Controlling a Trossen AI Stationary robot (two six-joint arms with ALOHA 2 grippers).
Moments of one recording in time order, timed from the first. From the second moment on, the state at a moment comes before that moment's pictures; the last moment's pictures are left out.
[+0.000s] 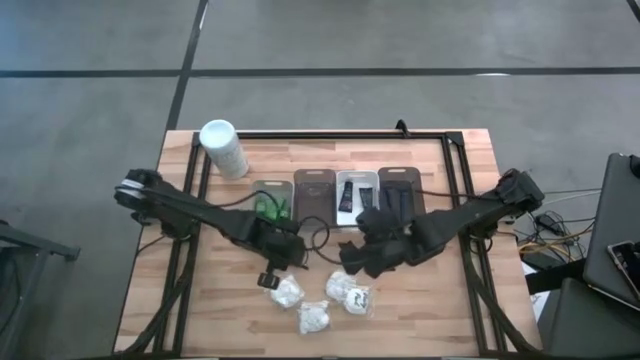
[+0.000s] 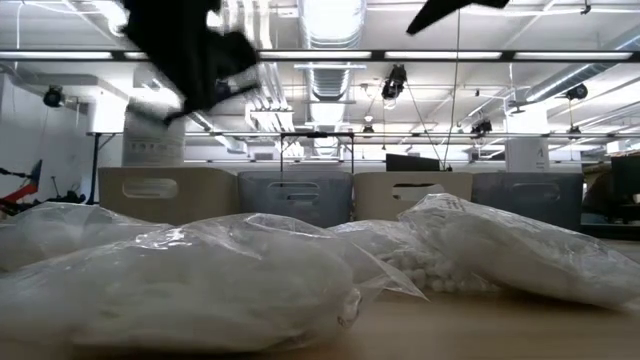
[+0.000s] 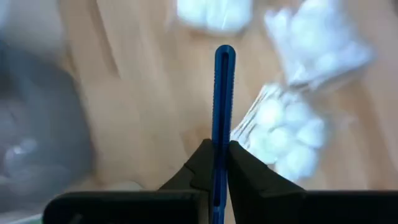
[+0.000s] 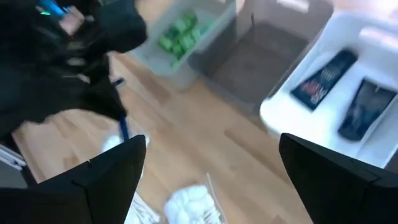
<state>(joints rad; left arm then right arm) -0.30 1.56 1.23 -0.78 0.00 0.00 0.42 1.64 1.56 -0.95 0.58 1.24</state>
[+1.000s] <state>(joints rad) -0.05 1.59 1.50 -0.29 0.12 -0.24 0.51 1.35 1.44 -1.08 0.88 1.15</state>
